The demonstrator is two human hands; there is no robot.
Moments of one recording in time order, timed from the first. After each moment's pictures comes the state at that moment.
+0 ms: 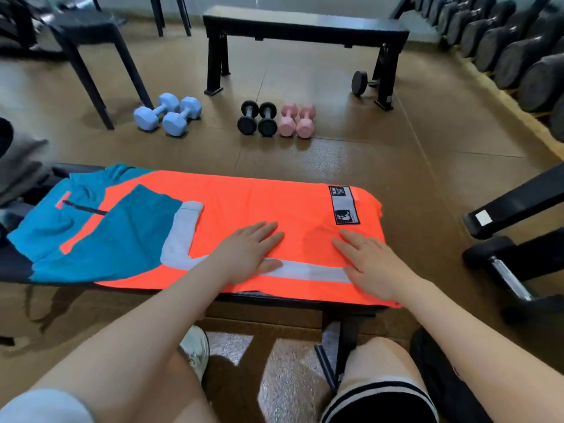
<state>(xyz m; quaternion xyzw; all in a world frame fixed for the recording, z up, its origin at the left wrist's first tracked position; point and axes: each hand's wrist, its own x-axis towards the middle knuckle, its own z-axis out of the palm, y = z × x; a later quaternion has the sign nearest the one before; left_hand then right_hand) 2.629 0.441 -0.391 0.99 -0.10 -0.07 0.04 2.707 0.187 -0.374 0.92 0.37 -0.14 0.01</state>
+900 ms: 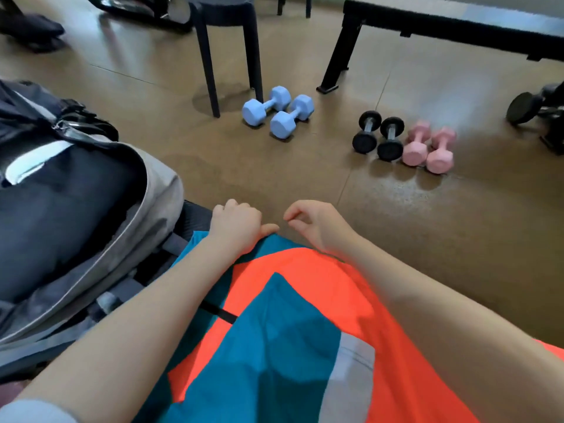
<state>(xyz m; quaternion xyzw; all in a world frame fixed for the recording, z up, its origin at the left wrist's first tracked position) 2.706 0.771 -0.389 0.95 0.29 -0.12 0.00 2.814 0.652 -0.396 0.80 0.47 -0.21 -0.31</state>
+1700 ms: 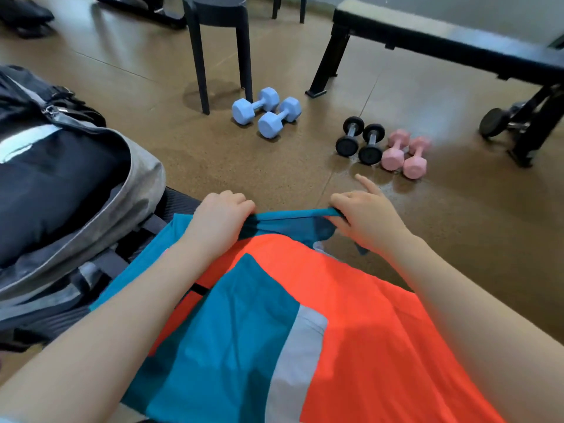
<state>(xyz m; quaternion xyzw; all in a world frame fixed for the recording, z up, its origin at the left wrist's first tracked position) 2.676 0.740 -0.370 0.99 0.15 0.07 0.01 2.849 0.557 -0.339 0.81 0.58 0.08 -0.04</state>
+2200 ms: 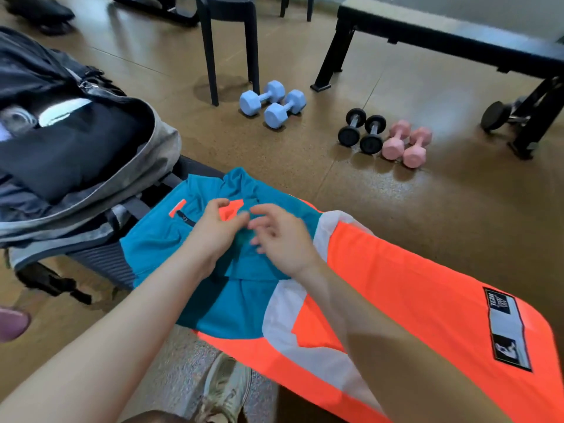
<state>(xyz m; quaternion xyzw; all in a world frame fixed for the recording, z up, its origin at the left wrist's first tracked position) 2.606 0.643 -0.360 0.68 0.47 0.16 0.55 2.687 0.549 -0.359 0.75 0.39 -0.29 -0.45</state>
